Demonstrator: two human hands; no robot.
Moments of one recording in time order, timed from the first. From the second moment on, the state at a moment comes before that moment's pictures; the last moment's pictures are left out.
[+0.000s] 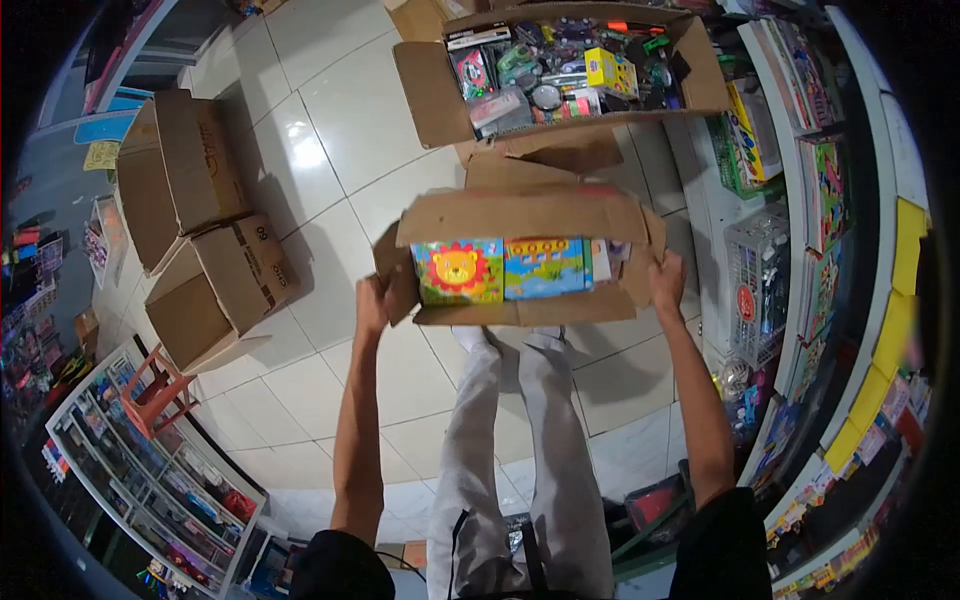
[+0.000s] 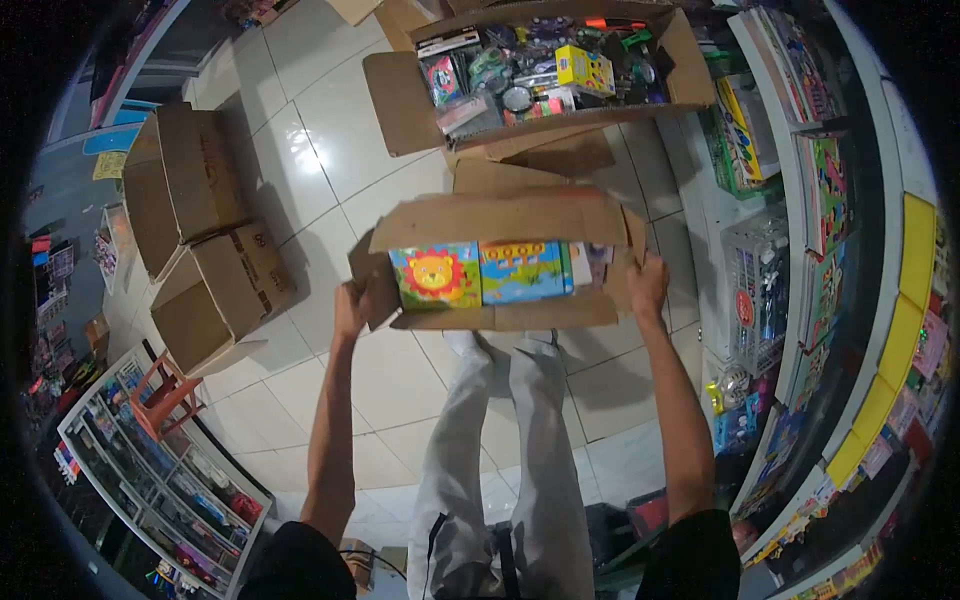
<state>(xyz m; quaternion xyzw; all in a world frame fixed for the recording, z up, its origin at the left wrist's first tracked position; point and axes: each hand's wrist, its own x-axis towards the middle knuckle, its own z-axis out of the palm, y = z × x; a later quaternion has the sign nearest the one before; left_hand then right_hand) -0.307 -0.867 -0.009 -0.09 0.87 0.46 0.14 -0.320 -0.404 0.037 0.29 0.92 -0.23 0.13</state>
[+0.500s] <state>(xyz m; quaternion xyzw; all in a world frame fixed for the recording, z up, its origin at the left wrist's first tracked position) -0.284 -0.867 -0.046 -0.26 0.80 0.53 0.13 -0.282 -0.396 -0.010 0.33 0.88 -0.31 0.13</state>
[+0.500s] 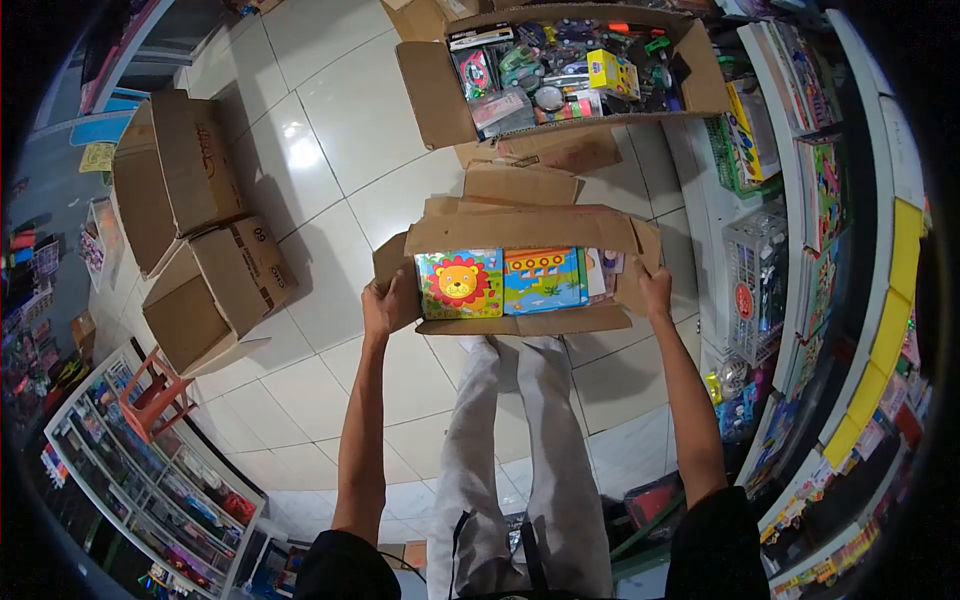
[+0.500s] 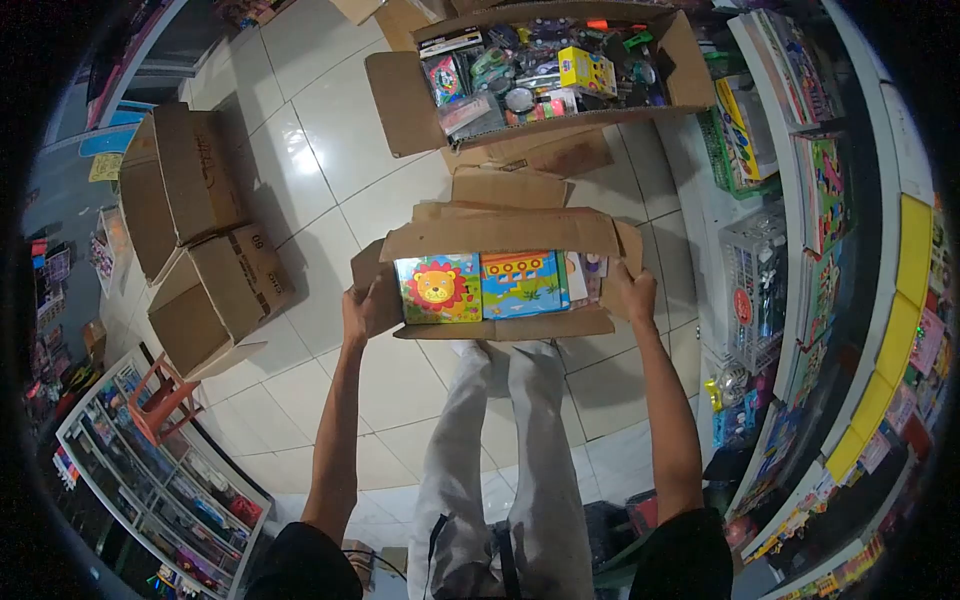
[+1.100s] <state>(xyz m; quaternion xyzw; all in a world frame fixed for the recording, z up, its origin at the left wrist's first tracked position) -0.311 -0.837 -0.017 -0.25 0.82 0.50 0.12 -0.308 -0.393 -0.011 0.32 0.92 -0.22 0.09</state>
